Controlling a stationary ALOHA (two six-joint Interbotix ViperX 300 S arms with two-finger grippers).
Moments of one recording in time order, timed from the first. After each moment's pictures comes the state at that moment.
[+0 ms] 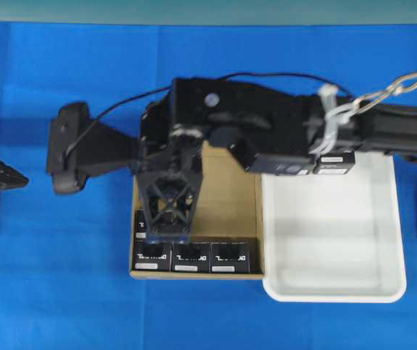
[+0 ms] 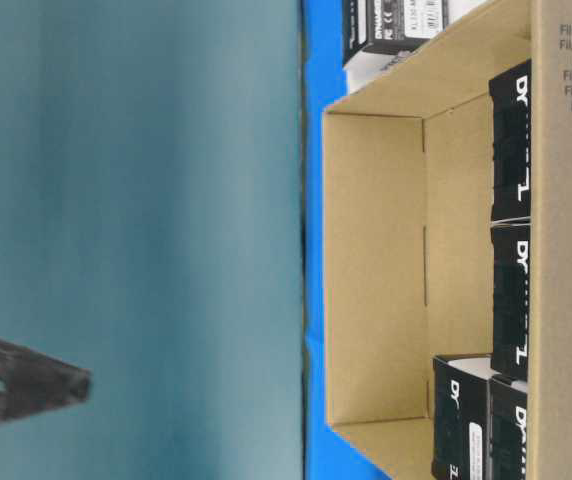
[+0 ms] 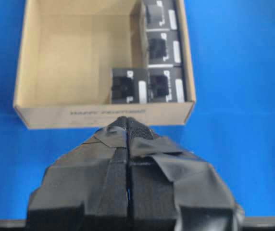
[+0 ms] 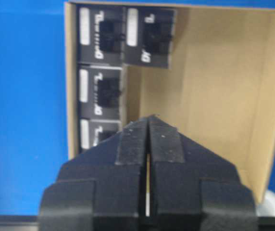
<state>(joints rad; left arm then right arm) -0.06 -1.08 0.93 0.01 0.65 -0.06 0.01 0.48 -0.67 0.12 1.53 -0.06</state>
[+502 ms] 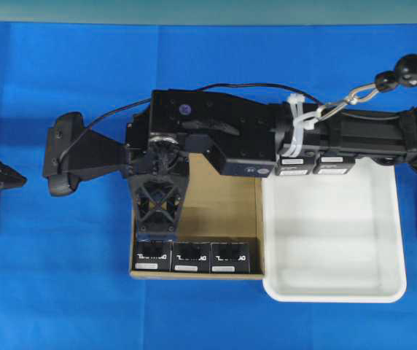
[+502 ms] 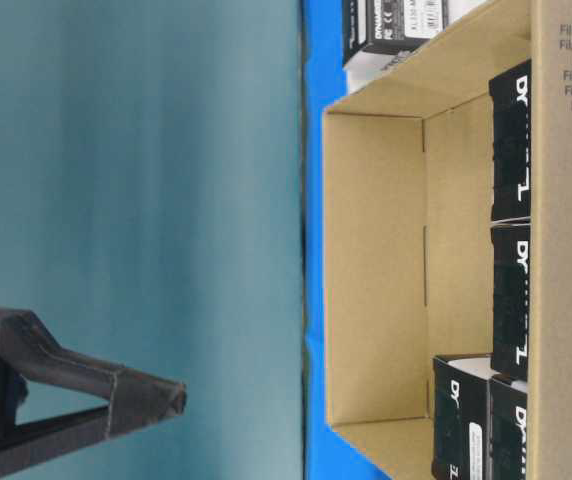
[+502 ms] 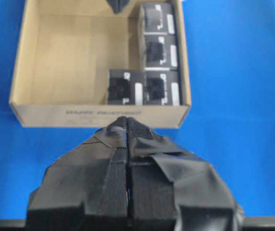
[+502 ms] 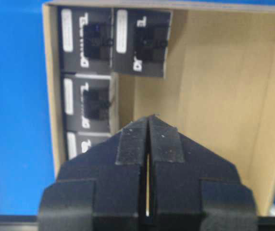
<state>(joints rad) -0.07 -1.09 0.93 0.02 0.64 -0.10 -0.02 0.55 -0.67 0.15 1.50 -0.06</state>
